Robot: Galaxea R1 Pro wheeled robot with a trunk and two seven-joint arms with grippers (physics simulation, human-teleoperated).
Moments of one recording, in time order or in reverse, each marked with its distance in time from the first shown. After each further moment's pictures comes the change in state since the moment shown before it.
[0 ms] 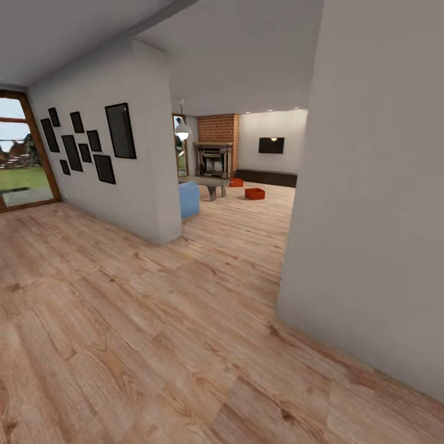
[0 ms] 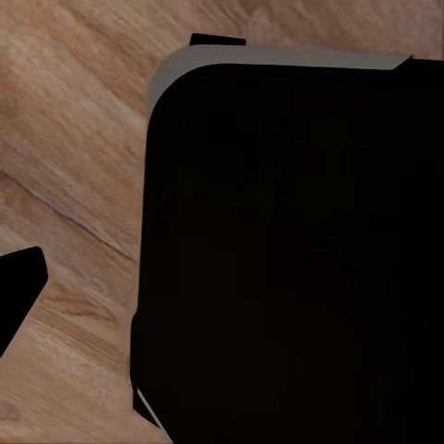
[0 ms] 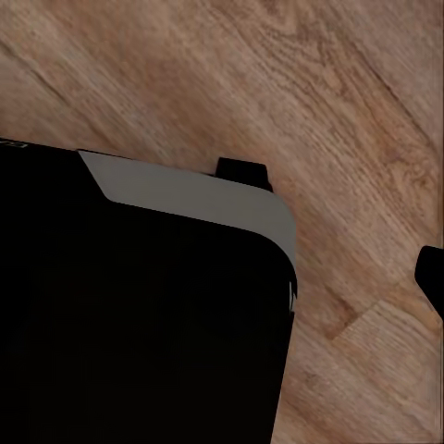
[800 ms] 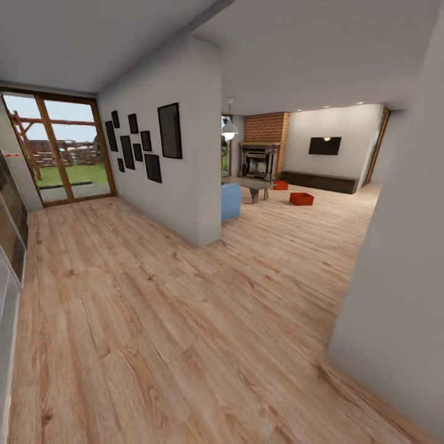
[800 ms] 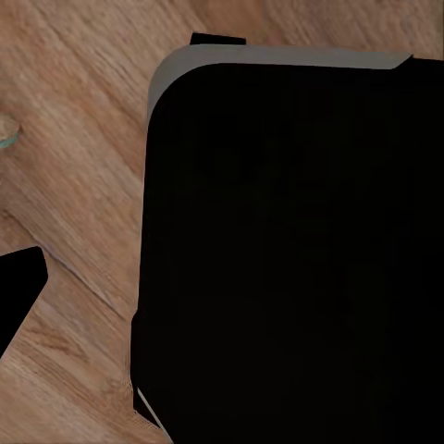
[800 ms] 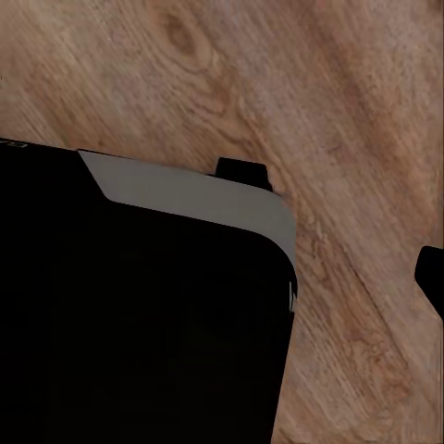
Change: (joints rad) left arm 0.000 0.000 0.000 0.001 0.000 0.000 0.001; right arm 0.000 0.000 0.000 0.000 0.000 0.000 0.000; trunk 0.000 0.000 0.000
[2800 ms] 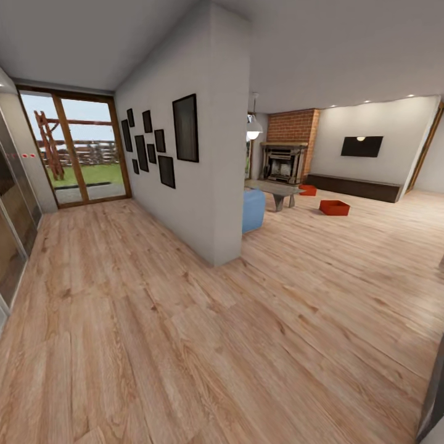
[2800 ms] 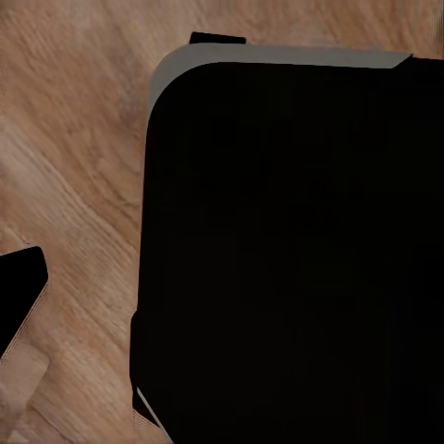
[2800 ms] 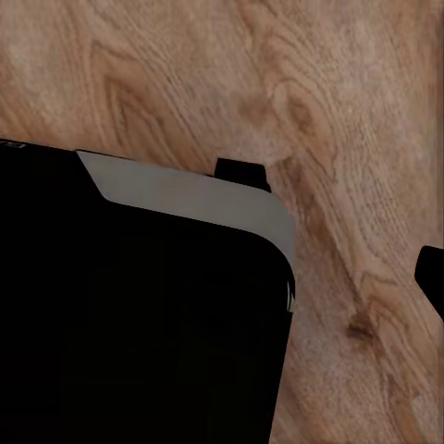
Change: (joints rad) left arm 0.000 0.000 0.000 0.000 0.001 0.001 -0.001; right arm 0.000 -0.002 -0.001 0.000 0.002 -0.002 0.000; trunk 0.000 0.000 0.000
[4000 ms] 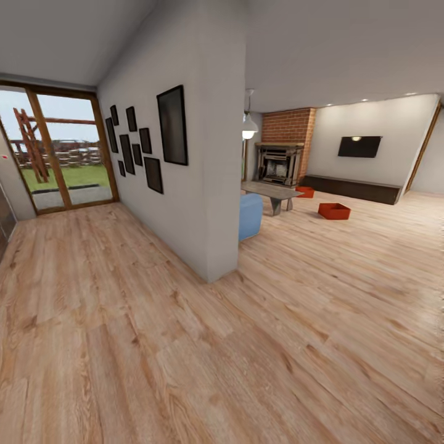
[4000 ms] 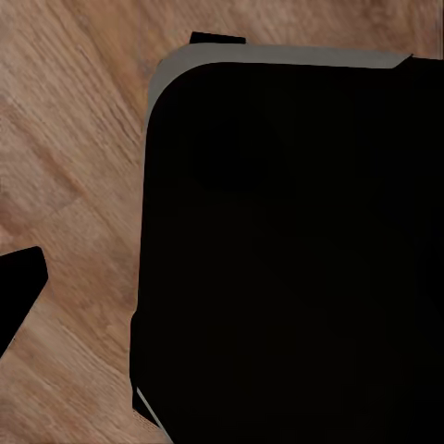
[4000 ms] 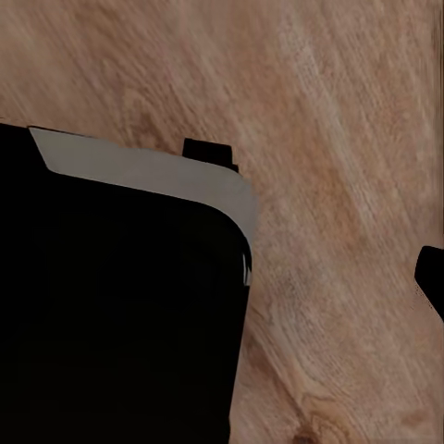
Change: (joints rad) left arm 0.000 0.000 0.000 0.000 0.000 0.000 0.000; right arm 0.026 -0.040 0.002 0.000 -0.004 -0.023 0.000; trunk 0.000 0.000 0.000
